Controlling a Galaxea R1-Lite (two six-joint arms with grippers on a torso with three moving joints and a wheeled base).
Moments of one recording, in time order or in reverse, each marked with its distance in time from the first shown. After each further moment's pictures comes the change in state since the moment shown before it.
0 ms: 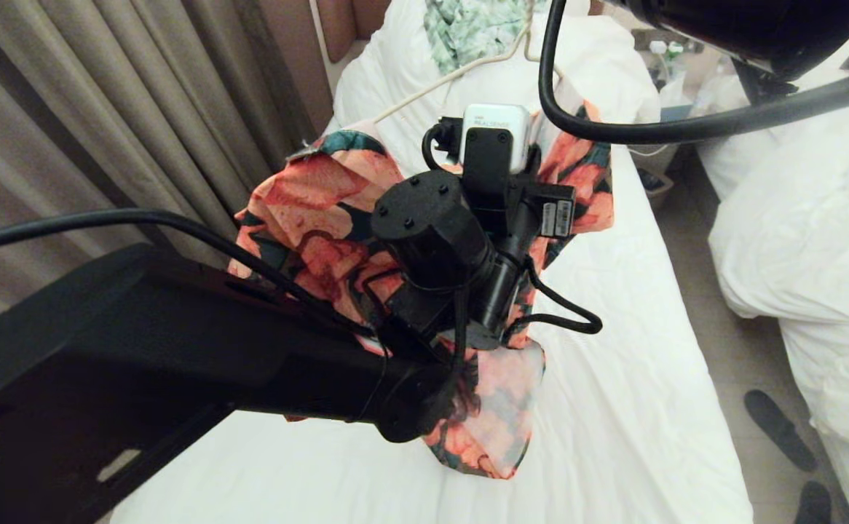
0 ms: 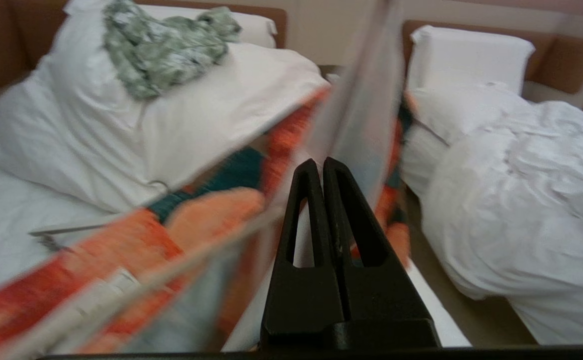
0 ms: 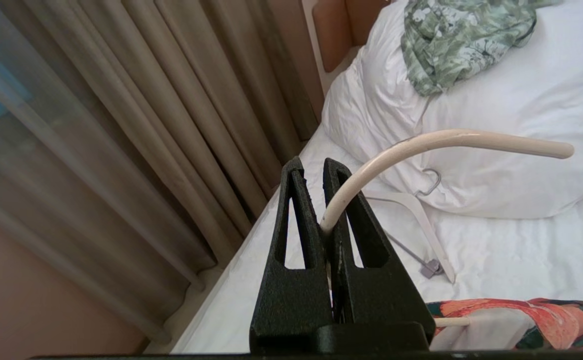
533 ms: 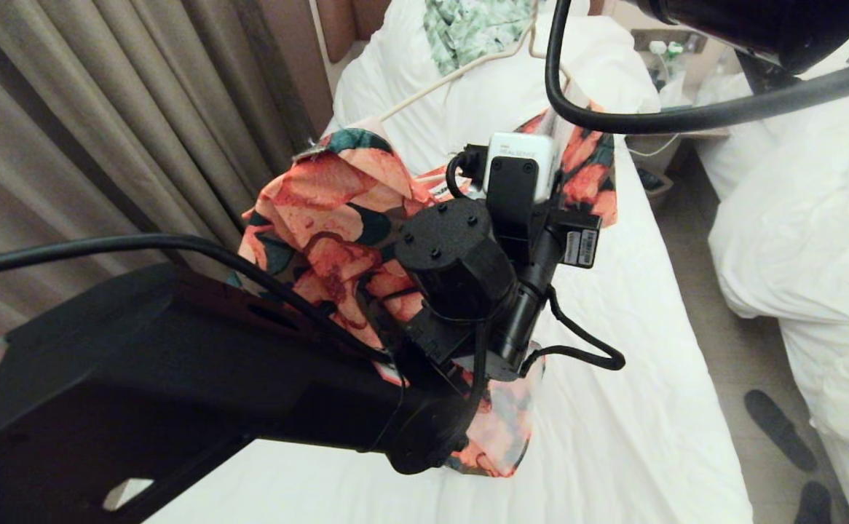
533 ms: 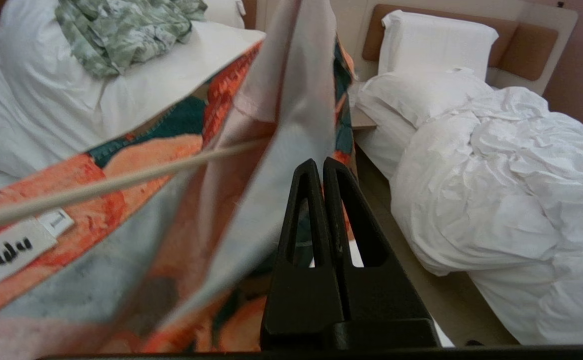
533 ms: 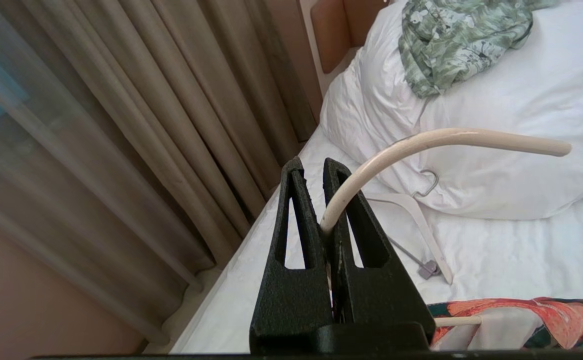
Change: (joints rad) left arm -0.045 0.014 0.039 -0.007 0.000 -0.036; right arm -0.006 0.000 -0.014 0.015 0.004 0.000
